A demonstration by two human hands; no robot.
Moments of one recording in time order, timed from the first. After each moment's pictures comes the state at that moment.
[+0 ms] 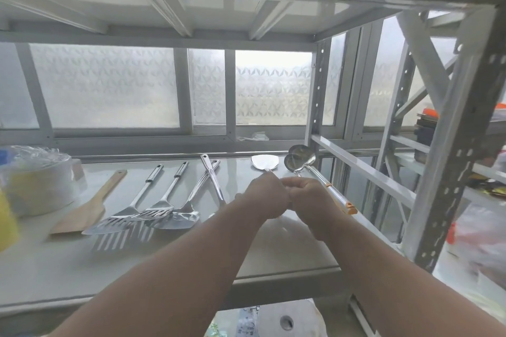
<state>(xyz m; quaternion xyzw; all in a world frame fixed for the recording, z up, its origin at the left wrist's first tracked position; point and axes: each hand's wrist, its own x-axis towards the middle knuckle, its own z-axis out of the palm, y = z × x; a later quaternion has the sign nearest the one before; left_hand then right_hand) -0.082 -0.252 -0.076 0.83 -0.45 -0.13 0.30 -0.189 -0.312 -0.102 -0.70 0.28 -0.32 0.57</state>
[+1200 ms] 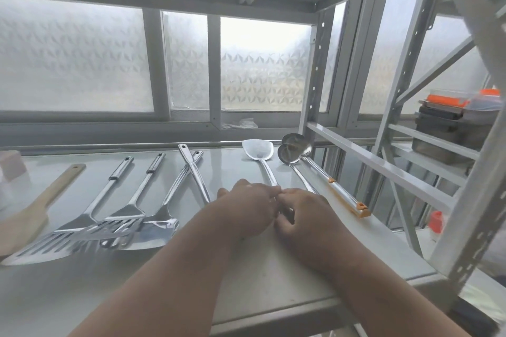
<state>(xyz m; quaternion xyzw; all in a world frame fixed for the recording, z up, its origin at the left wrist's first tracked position) -0.050 -0.237 -0.086 0.79 -0.57 -0.16 0.13 -0.180 -0.316 -0.135 -0.90 0.30 -0.29 0.15</state>
